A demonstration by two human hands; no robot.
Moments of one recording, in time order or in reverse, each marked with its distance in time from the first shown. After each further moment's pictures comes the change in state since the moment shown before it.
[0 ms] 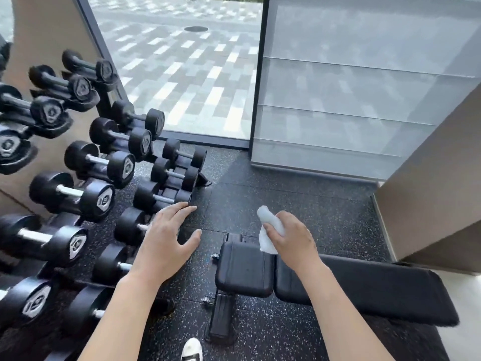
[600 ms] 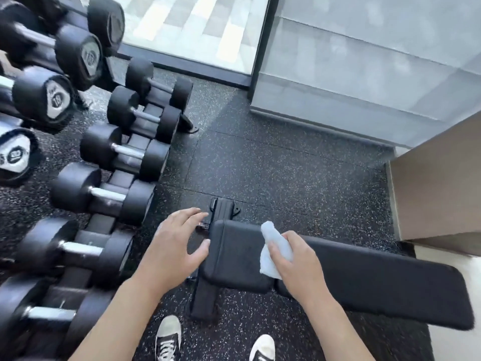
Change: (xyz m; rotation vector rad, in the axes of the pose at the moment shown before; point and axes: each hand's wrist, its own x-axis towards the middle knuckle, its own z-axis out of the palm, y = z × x) left_hand 0.112 -0.179 0.234 -0.091 -0.271 -0.040; right_hand 0.120 0.122 0.188 0.061 -0.169 0.314
